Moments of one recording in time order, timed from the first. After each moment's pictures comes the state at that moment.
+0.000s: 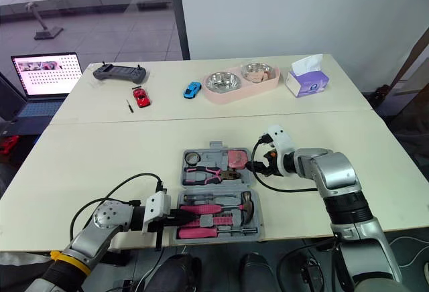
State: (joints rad) left arm -0.07 0.51 -0.30 0.18 -0.15 -0.19 -1.12; right arm -0.57 -0.53 0.07 0.12 0.33 1.10 0.67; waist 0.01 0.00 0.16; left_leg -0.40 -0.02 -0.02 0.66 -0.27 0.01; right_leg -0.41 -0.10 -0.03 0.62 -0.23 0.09
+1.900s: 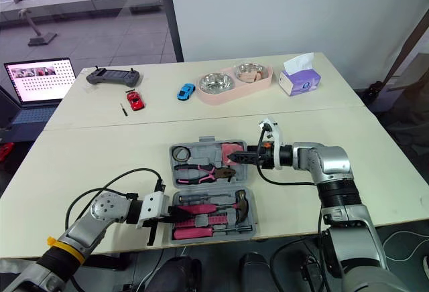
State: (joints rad) left arm -0.17 0.60 -0.37 0.24 -0.12 -0.29 -1.12; right arm -0.63 -0.51 0.01 0.29 0.44 0.98 1.09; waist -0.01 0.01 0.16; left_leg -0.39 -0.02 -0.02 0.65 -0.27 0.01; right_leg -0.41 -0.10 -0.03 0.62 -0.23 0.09
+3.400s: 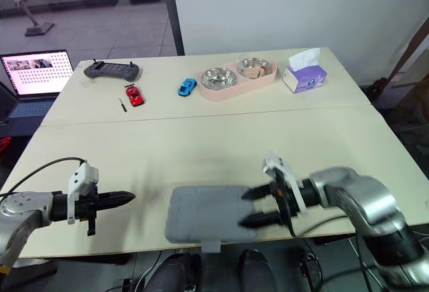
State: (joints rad) left arm 0.09 0.85 0.14 -0.09 -0.49 0.32 -1.19; right arm -0.20 -0.89 0.01 -0.49 0.73 1.07 1.25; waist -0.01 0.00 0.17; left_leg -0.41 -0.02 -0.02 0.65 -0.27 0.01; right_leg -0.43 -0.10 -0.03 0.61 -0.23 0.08
